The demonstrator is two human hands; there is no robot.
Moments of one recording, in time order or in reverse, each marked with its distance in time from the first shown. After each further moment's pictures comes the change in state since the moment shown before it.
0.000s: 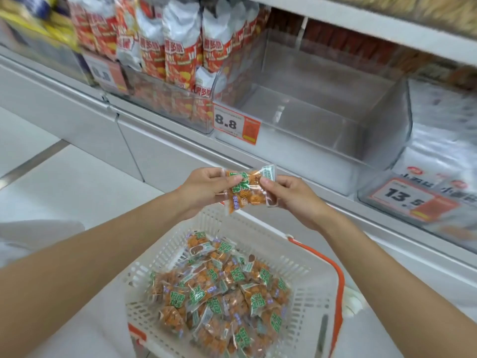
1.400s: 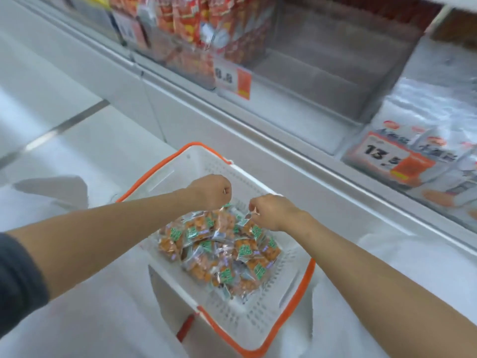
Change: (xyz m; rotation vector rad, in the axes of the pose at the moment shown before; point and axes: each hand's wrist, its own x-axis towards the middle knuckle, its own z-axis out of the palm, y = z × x) left_hand -0.051 -0.072 0.066 1.290 0.019 -0.036; right_hand -0.048 0.094 -0.001 -1.357 -0.396 -0.155
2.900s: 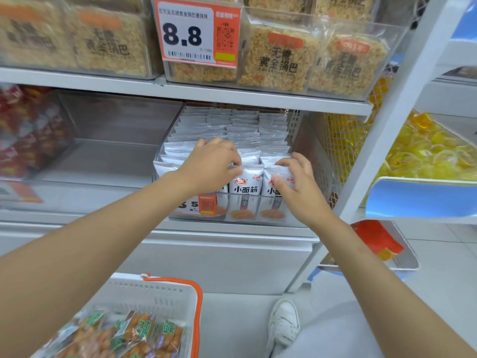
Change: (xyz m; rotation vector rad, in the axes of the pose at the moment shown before) left_hand 0.073 0.356 -0.083 0.246 0.480 0.867; right_hand -0.271 0.208 -0.089 0.595 1.090 0.546
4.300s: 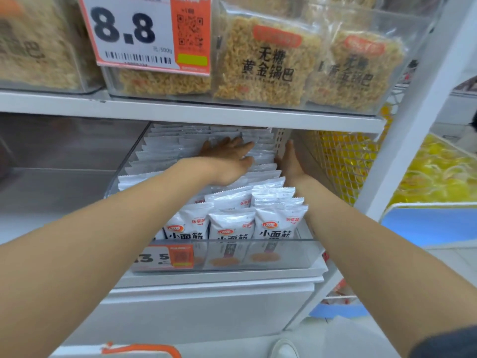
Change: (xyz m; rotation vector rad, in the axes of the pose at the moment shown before) left_hand 0.112 -0.003 0.023 -0.032 -0.371 -0.135; right_hand 0.161 0.048 0.020 1.069 0.015 0.657
